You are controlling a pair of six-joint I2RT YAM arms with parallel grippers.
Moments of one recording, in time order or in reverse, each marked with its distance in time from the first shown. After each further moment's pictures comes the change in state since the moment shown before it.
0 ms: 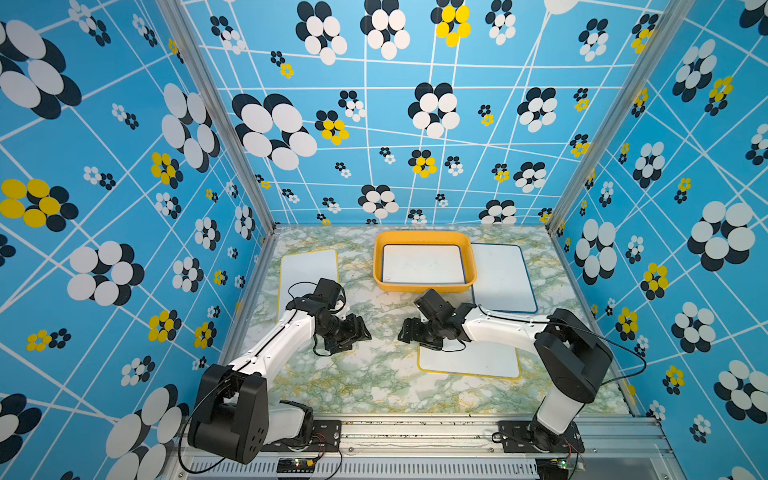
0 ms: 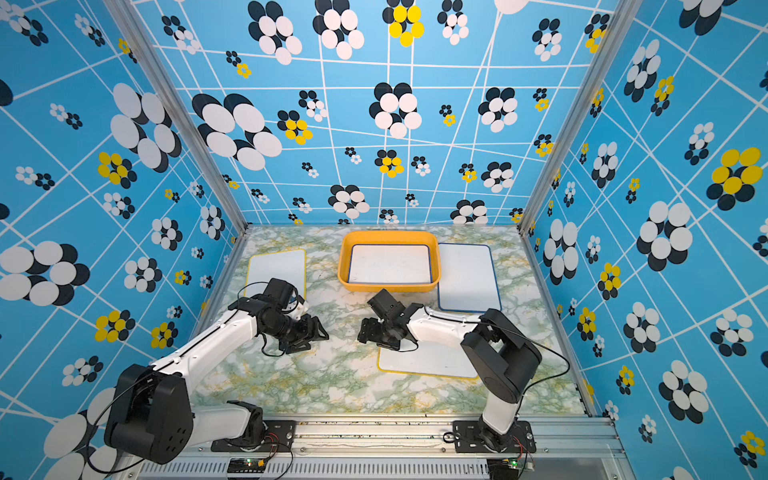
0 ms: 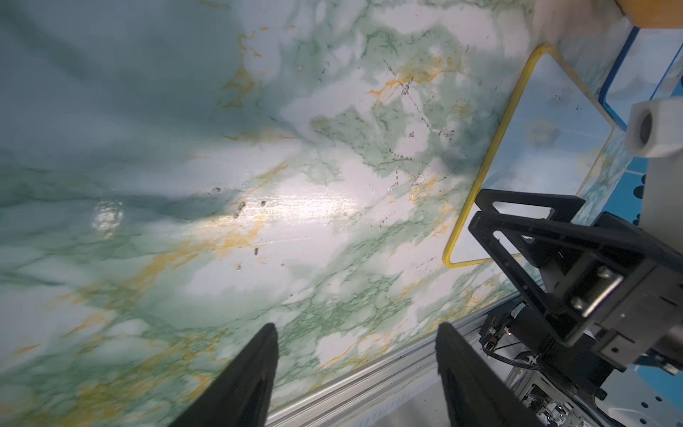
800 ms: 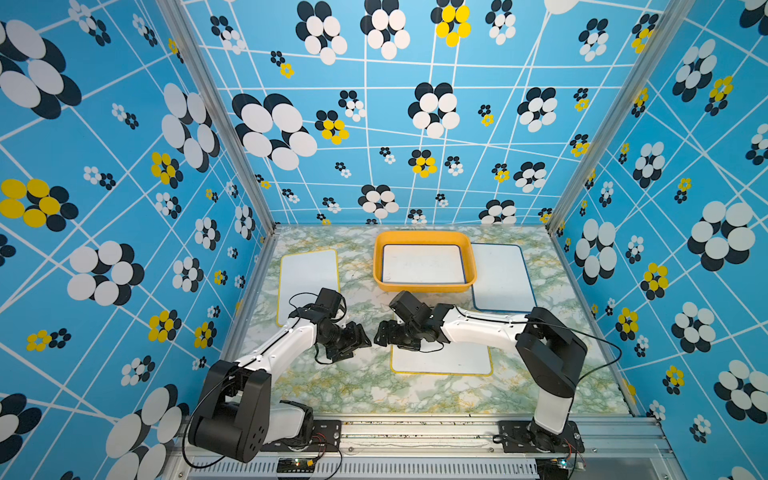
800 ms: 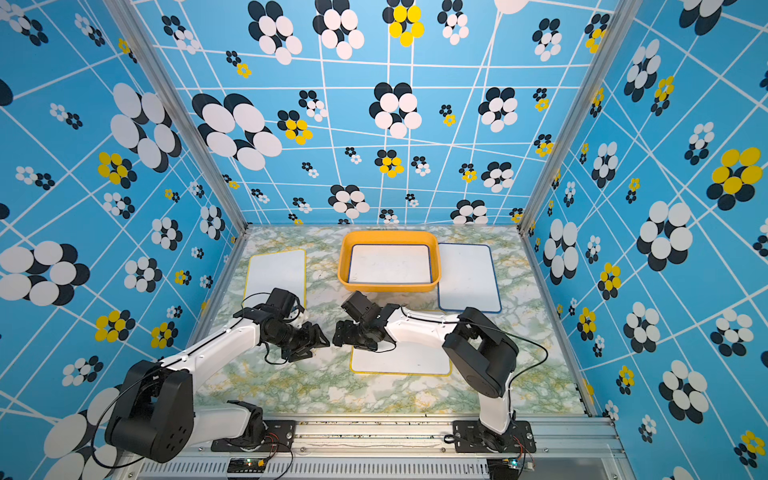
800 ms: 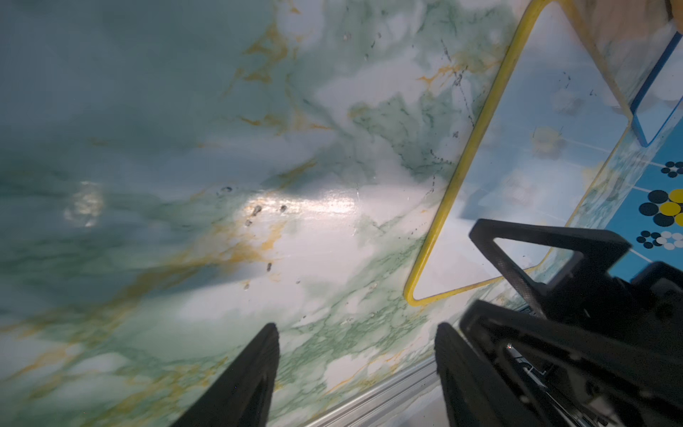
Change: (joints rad) left arm -0.017 -0.003 -0.229 0.178 0.010 -0.092; right arm 0.254 0.237 0.342 0.085 0.005 0.094
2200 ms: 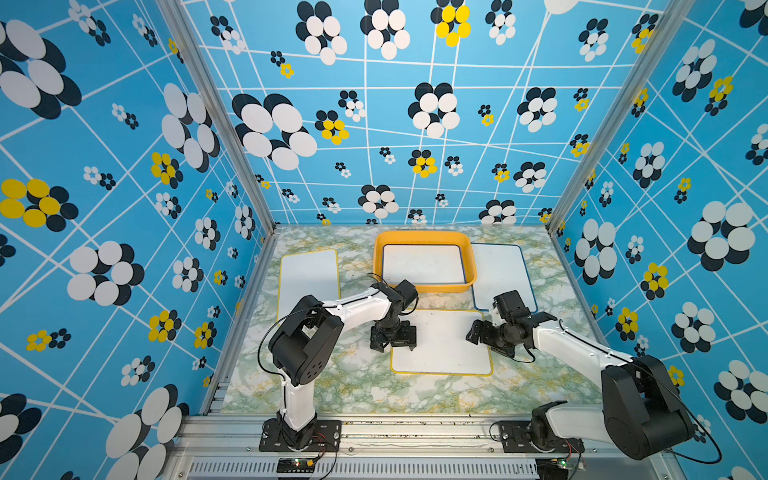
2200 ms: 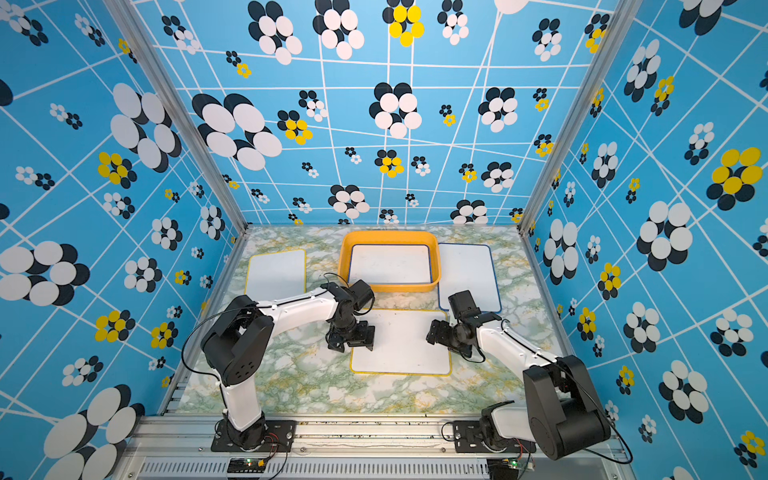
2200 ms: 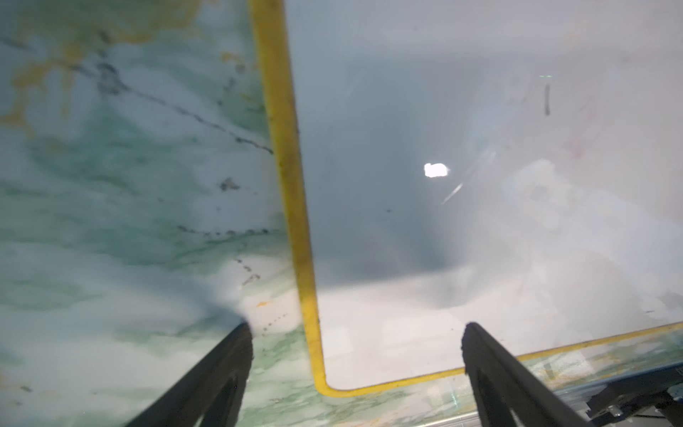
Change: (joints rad) left arm -0.463 0.555 0.535 -0.200 -0.254 -0.097; right arm -0.655 -0.486 -0.576 -0.125 -0.046 -0.360
